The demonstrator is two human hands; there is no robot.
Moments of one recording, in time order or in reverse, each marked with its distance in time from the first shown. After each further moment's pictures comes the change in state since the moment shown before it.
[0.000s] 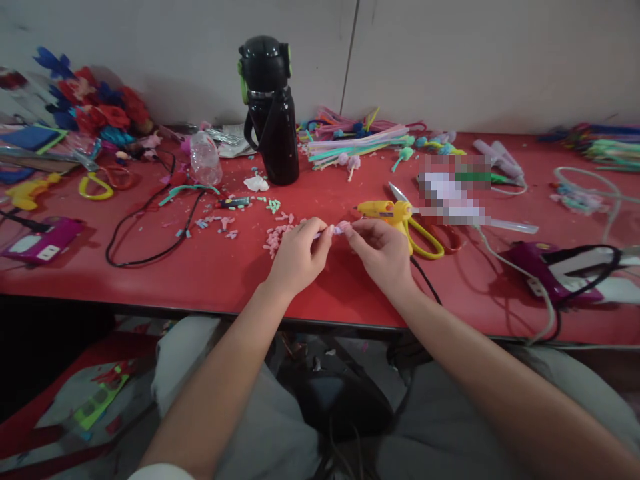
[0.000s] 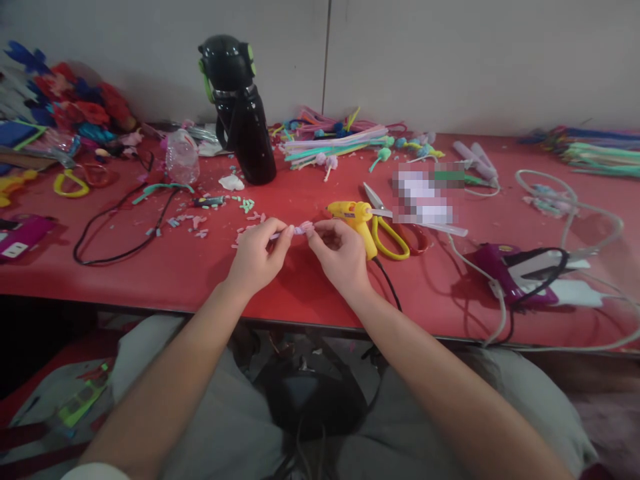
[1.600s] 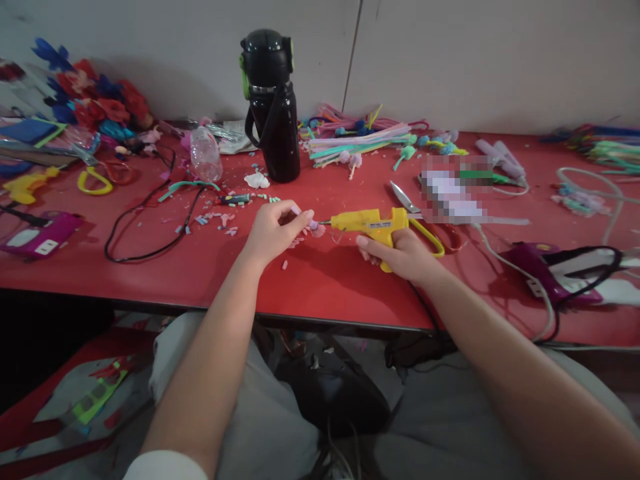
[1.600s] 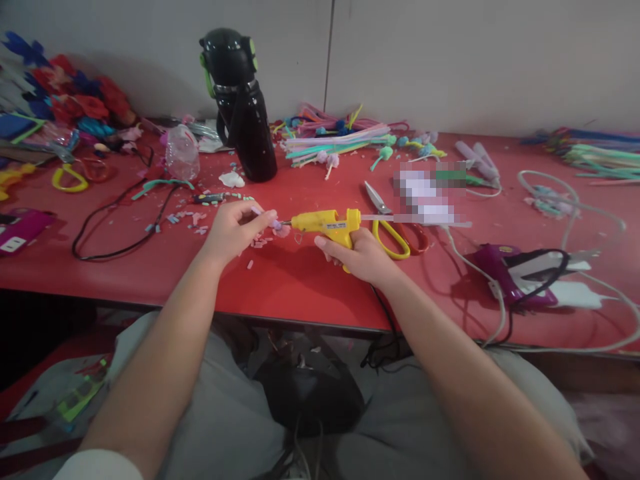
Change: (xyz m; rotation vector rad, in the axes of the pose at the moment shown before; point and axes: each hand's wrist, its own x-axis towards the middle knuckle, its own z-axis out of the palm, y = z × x) left_hand 0.023 -0.037 -0.027 -0.373 -0.093 -0.389; right_hand 0.018 0.006 -0.052 -0.174 -0.483 0.150
